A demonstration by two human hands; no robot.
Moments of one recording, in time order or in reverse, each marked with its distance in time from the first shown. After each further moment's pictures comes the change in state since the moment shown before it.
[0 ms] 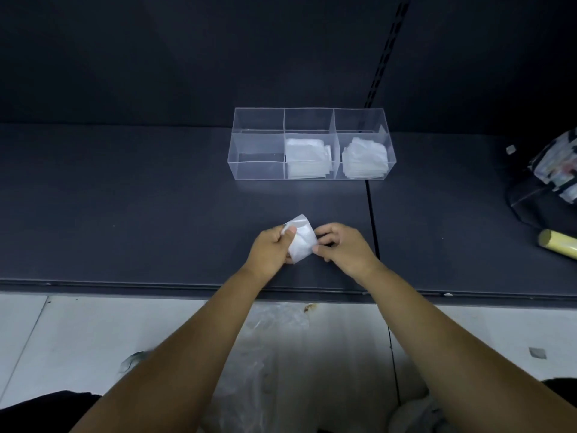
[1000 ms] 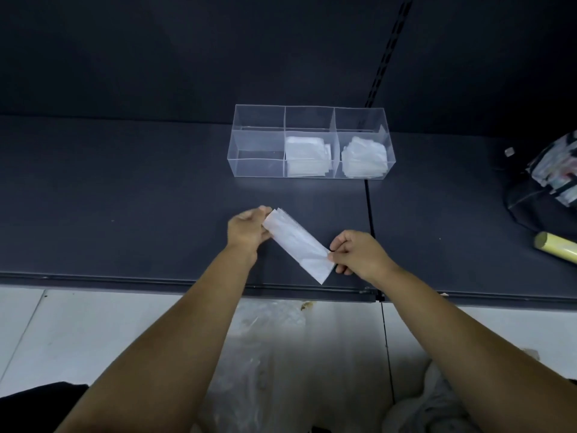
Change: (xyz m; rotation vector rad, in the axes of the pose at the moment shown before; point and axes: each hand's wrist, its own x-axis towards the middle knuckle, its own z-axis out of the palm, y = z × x) left_hand 0.024 0.016 -0.021 -0.502 0.320 -0.229; right_hand -0.005 0.018 -0.024 -0.090 -0.041 0.131
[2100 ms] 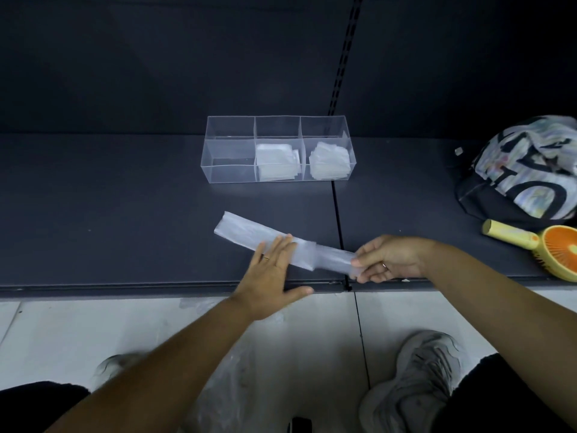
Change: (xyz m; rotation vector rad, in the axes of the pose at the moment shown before) left_hand -0.067 -0.072 0.001 1.402 -0.537 0.944; right_hand -0.042 0.018 -0.100 0.173 -0.386 0.357
